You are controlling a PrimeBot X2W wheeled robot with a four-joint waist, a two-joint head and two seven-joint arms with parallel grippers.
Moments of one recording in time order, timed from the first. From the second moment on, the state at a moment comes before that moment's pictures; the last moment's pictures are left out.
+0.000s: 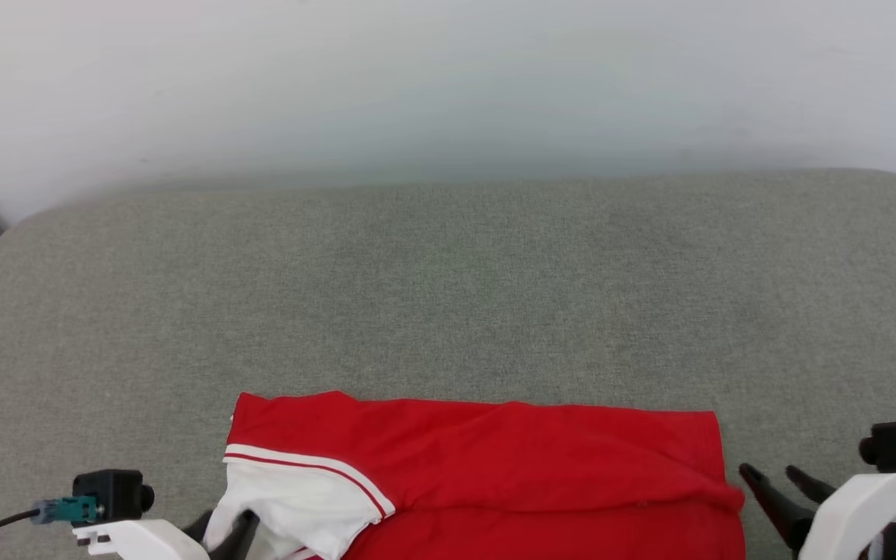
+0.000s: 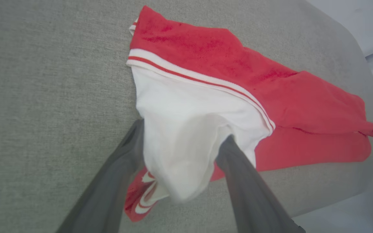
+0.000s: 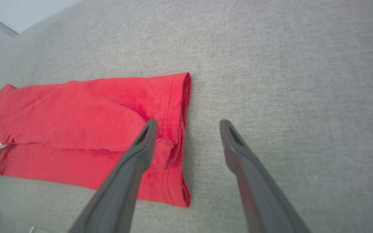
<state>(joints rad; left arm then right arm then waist) 0.10 0.60 -0.37 -0.04 -1.03 0.16 0.28 0.02 -0.29 0.03 0.16 0.60 0.13 0.46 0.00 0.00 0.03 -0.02</state>
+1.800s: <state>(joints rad) -0.06 0.45 -0.36 -0.09 -0.57 0.26 -0.26 -0.07 -0.21 -0.07 0.18 0.56 0.13 0.88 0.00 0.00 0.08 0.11</state>
